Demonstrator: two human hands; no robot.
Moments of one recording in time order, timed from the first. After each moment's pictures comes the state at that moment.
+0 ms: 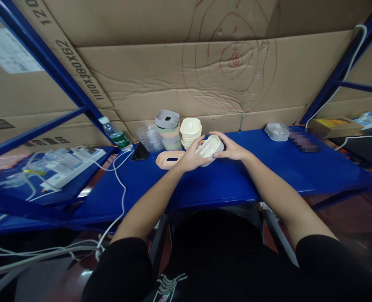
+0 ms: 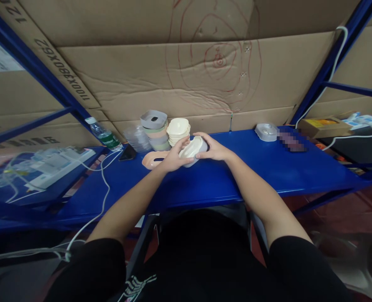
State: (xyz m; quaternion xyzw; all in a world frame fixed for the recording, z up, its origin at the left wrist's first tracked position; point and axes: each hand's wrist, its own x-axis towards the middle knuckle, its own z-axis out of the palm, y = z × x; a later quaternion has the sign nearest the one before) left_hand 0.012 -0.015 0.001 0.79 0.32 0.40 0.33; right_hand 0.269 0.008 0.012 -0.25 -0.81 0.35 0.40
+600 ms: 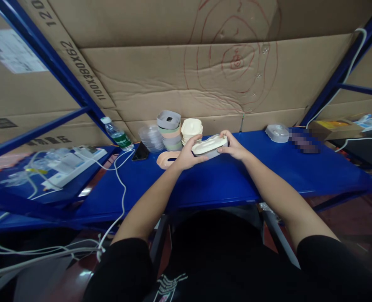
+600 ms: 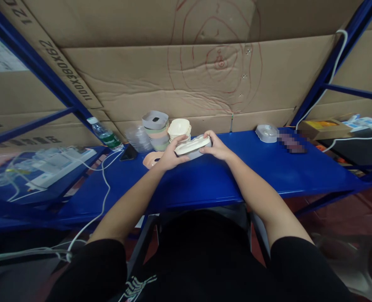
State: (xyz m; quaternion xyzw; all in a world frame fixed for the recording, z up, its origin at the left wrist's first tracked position) left_hand 0.000 0.002 -0.006 0.79 0.29 0.46 0.28; right_hand 0.267 0.006 0.012 -0.26 -0.72 0.45 0.46
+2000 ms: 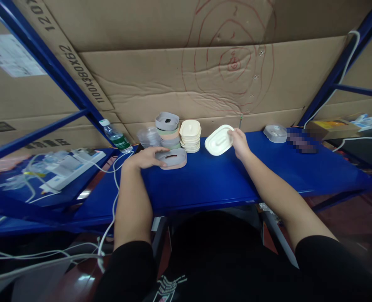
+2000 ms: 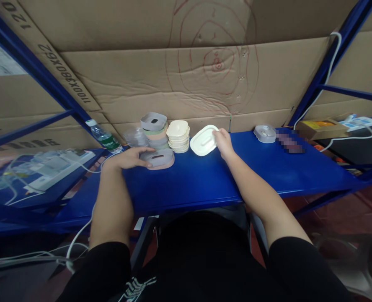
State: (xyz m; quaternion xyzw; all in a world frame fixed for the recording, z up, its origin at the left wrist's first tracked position) left_hand -0.141 -0.008 0.065 0.80 0.54 0.16 0.21; right_hand 0.279 0.041 0.003 -0.48 -0.52 0.35 0.62
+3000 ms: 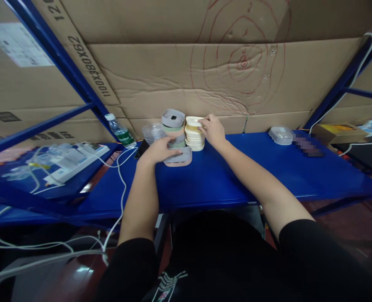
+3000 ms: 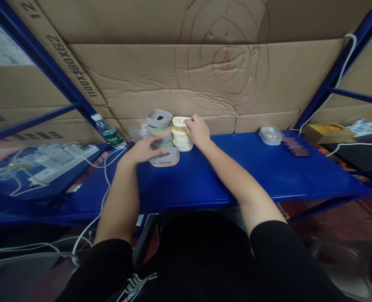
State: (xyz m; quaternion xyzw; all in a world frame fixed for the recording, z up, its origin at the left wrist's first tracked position) left_hand -0.105 -0.007 0.056 0.77 0.57 0.24 0.13; right_hand 0.173 0.069 0.047 -0.44 -0.79 -0.05 0.43
